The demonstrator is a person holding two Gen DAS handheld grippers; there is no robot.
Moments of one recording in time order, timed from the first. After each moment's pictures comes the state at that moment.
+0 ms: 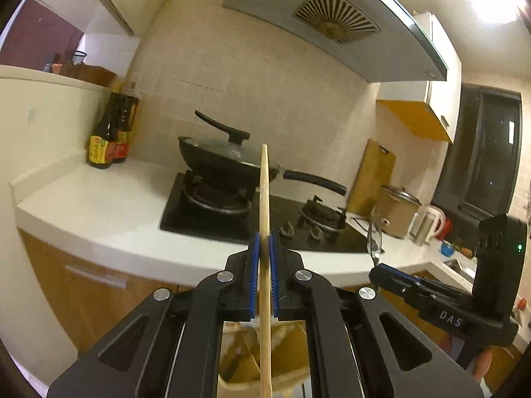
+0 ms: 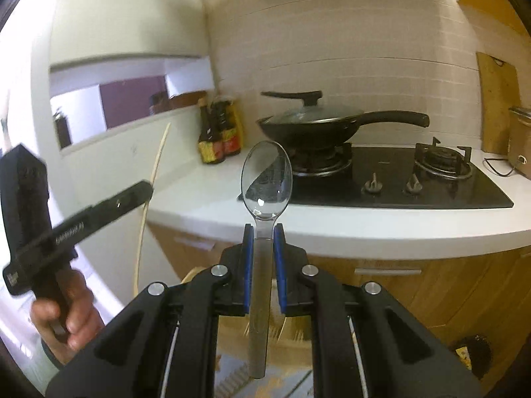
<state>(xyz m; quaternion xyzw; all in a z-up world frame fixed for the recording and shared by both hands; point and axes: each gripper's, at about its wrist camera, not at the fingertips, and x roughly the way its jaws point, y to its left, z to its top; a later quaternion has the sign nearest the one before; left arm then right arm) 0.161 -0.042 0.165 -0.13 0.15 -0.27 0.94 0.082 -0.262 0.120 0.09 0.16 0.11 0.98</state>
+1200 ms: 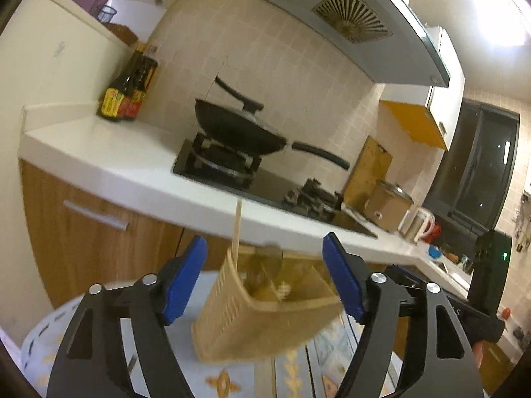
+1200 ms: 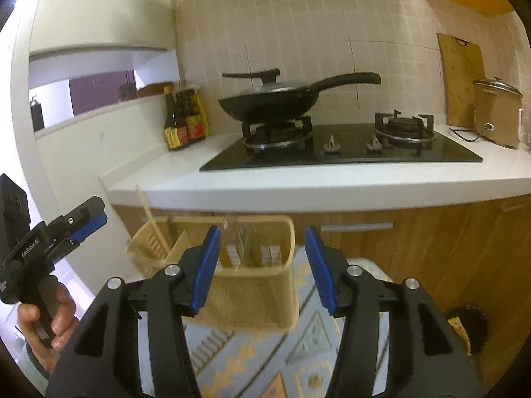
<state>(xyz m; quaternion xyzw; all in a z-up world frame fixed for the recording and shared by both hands) 0.129 0.002 0.078 -0.18 0.18 -0.29 0.92 0.039 -0.273 0.044 0.09 0.18 0.04 0.98</state>
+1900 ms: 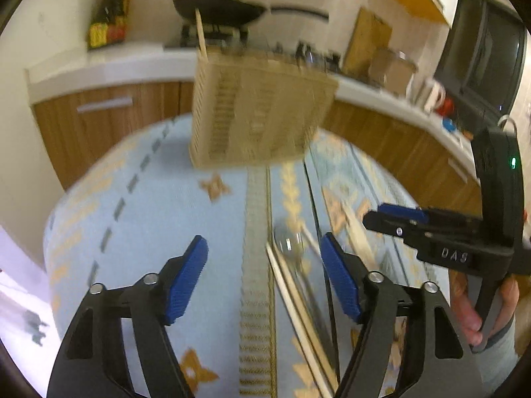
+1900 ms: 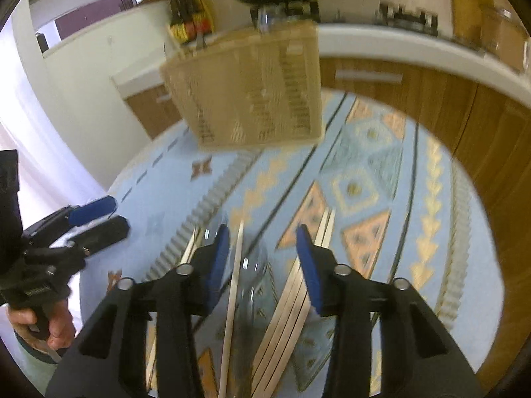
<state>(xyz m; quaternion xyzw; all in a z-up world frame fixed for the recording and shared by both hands) 0.012 -0.025 -0.002 0.00 0.39 -0.29 0.87 -0.042 -0.227 -0.061 0.12 0.39 0.08 0.91</state>
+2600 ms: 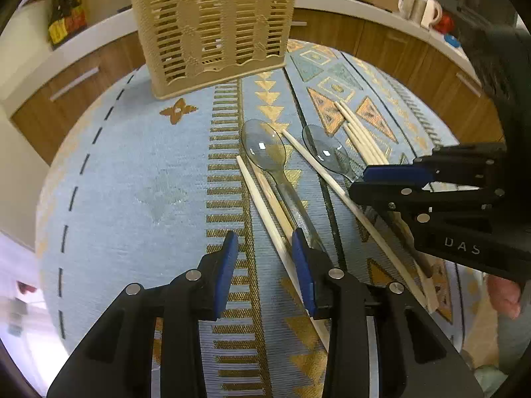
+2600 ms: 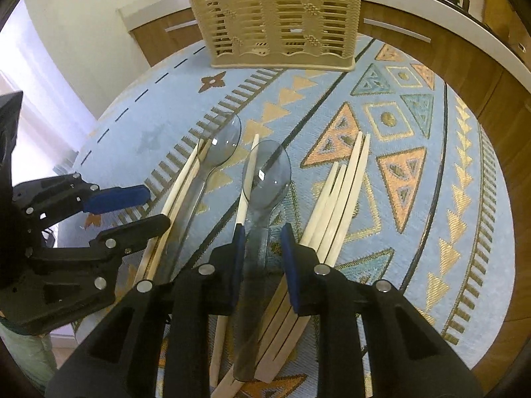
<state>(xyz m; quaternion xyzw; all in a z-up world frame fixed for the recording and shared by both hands) -0.009 -0.069 -0.047 0.14 0.47 -0.28 0.83 -0.047 -0.194 -0.099 0.05 0.48 0.09 0.87</state>
